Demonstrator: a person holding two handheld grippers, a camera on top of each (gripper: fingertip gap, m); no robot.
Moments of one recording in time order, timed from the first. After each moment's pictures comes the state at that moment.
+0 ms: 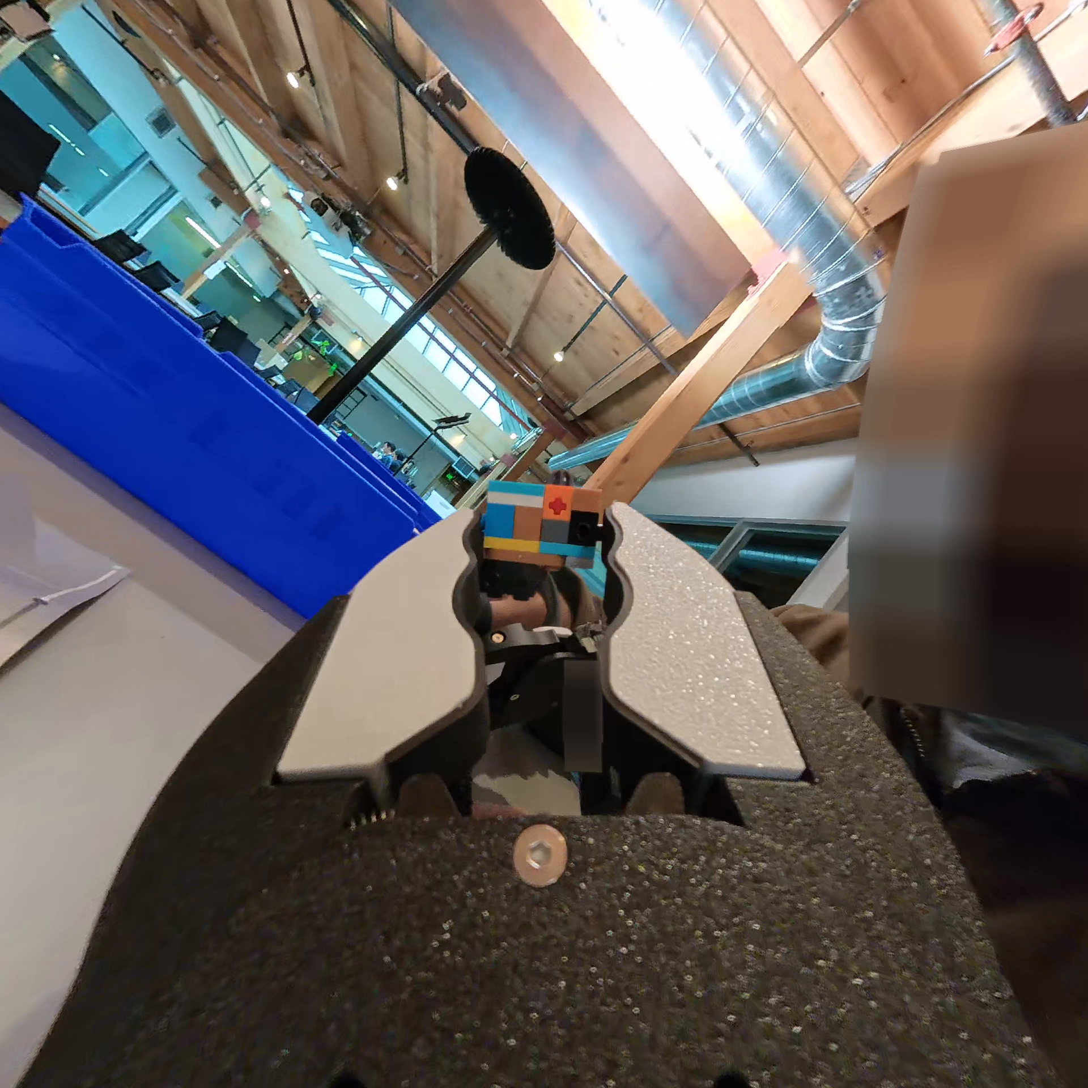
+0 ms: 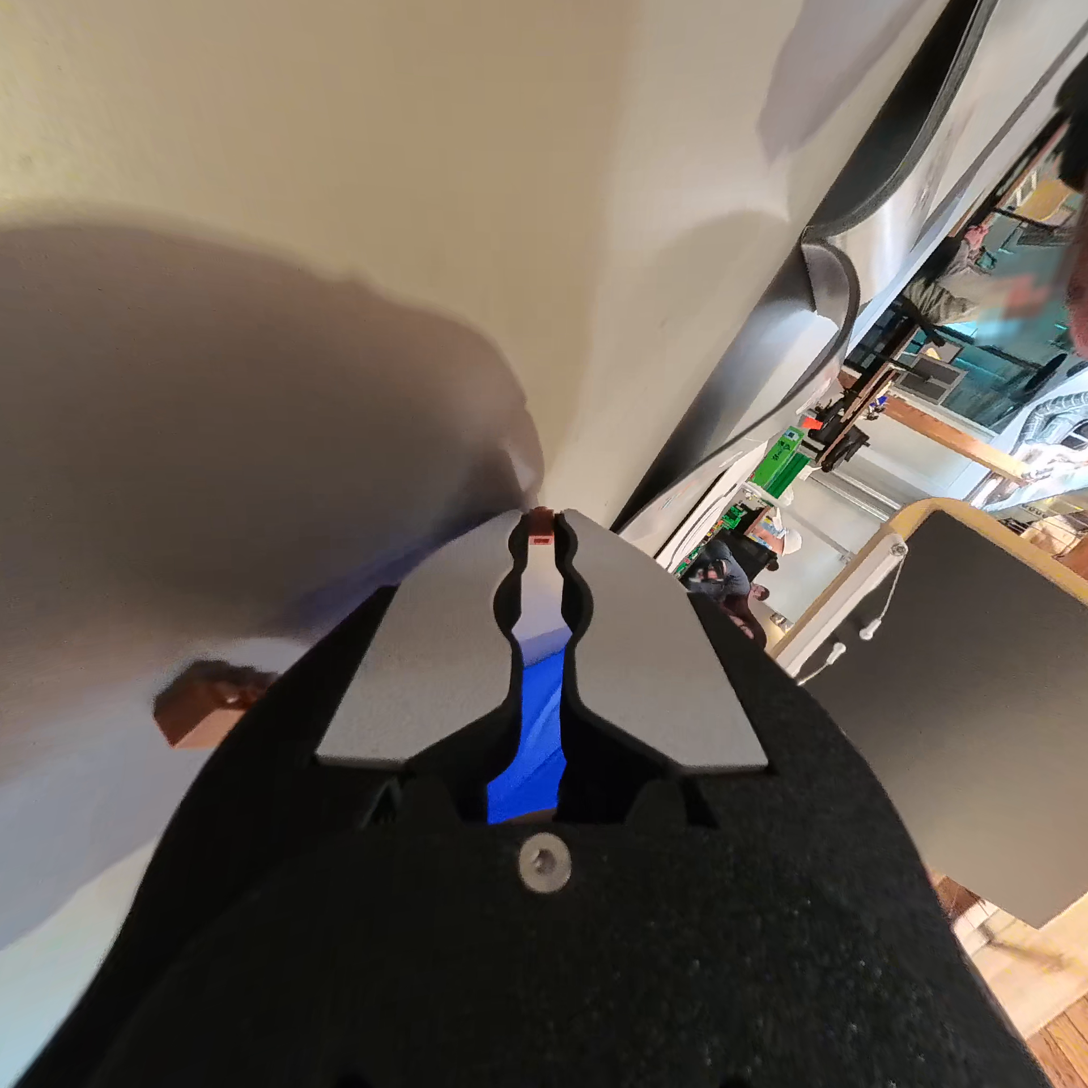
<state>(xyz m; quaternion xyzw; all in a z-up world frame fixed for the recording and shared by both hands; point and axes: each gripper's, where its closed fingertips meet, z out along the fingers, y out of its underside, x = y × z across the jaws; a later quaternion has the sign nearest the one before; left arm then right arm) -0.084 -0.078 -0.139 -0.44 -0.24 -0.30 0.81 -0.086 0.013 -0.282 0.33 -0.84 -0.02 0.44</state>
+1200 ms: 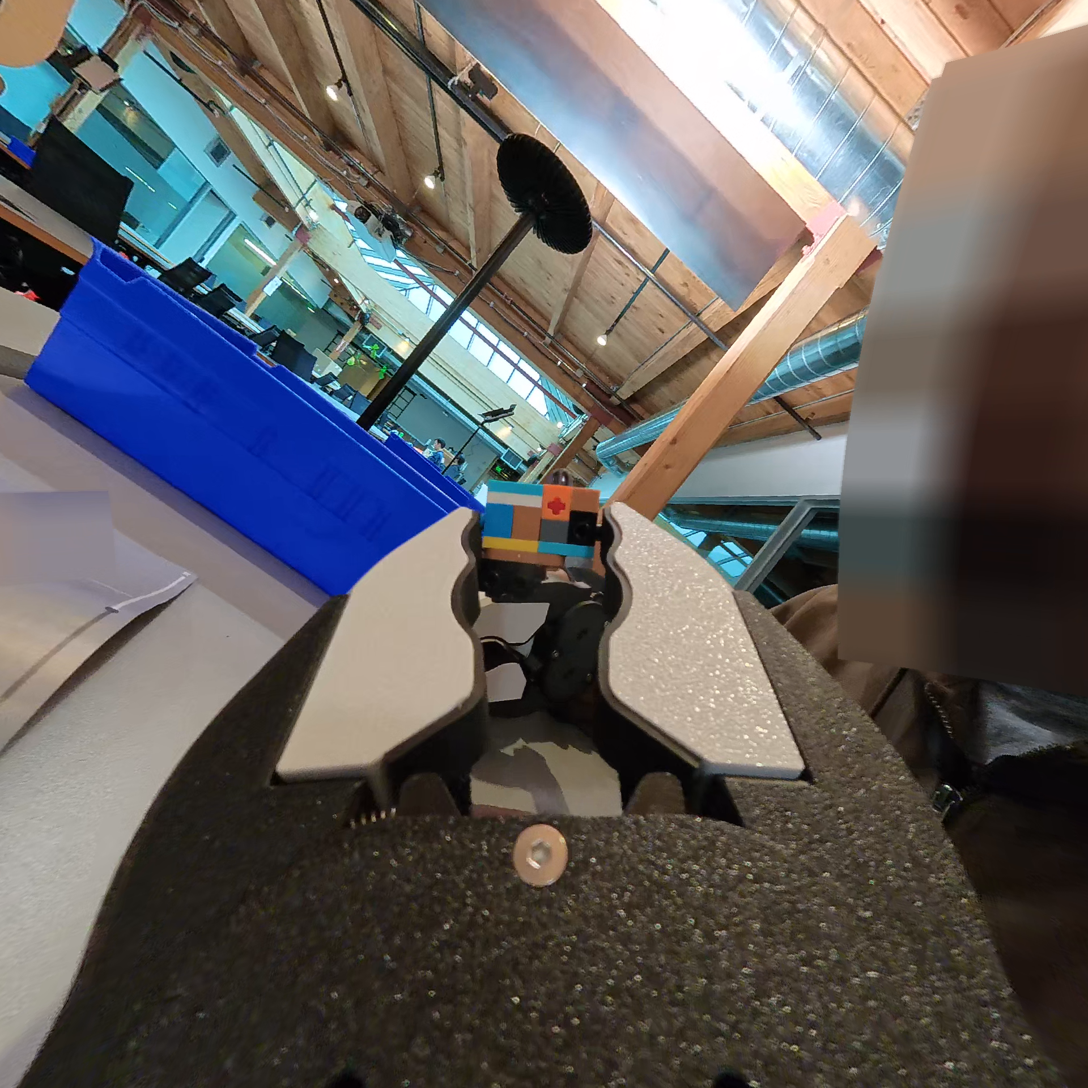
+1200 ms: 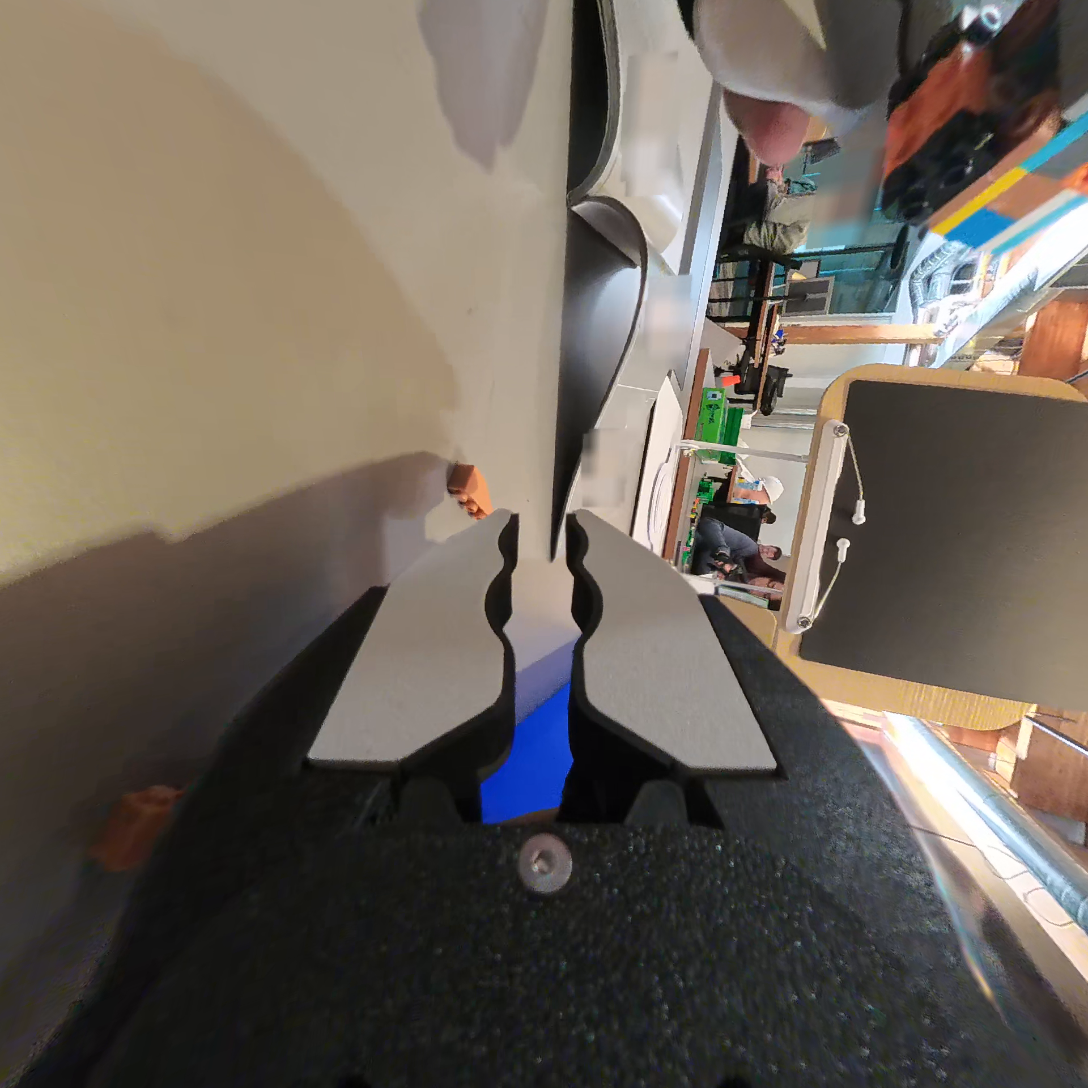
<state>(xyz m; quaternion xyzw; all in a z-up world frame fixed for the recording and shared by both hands) -0.087 -0.074 -0.144 -0.47 -0.24 -0.24 0.81 -0.097 0.010 -0.252 0.19 -0.82 0.16 0.51</state>
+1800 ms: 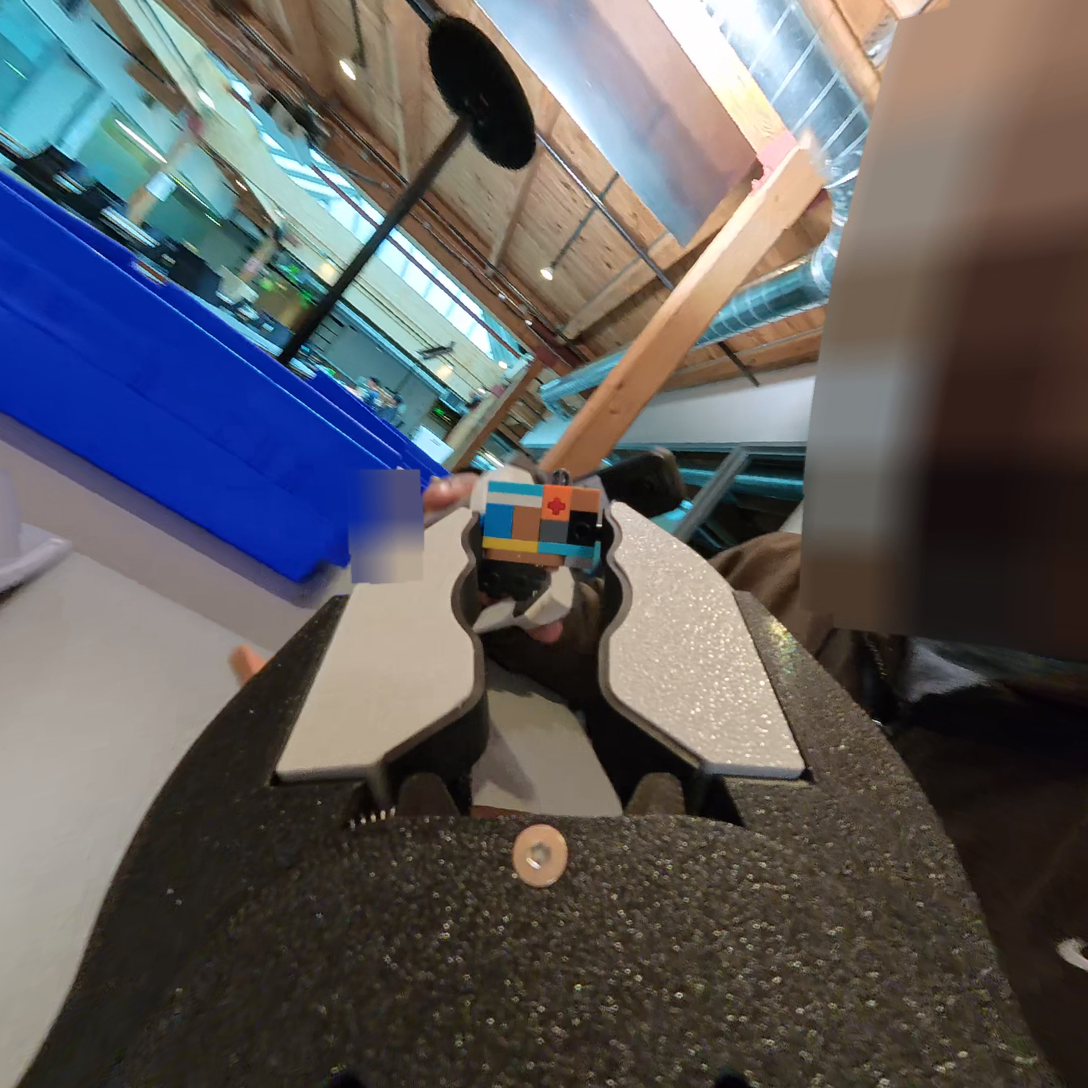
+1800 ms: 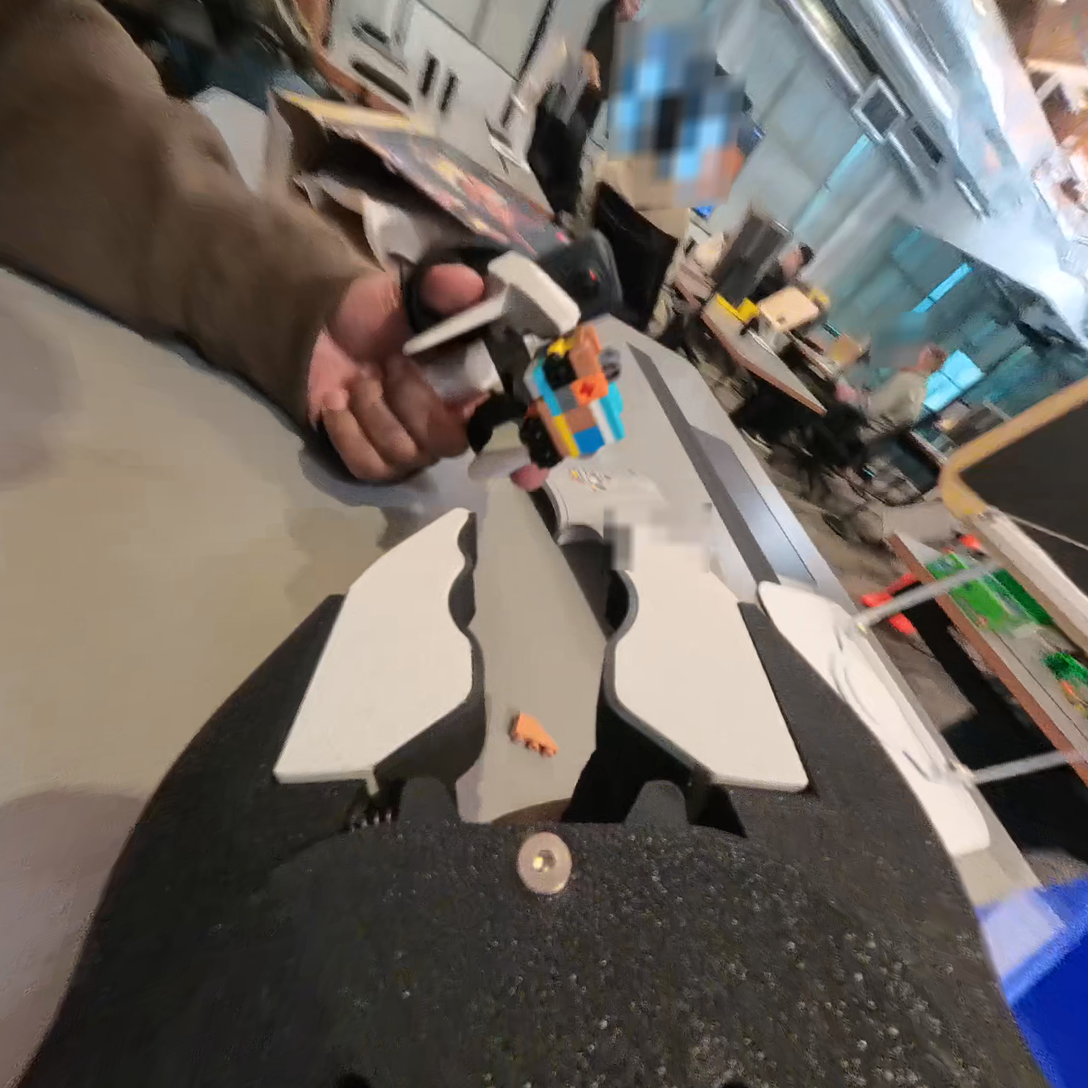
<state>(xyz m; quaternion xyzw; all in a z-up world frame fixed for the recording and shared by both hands) -0.063 -0.060 -0.145 -0.50 -0.20 -0.31 0.79 -0.053 -0.029 -0.175 0.07 -0.77 0.57 0.28</state>
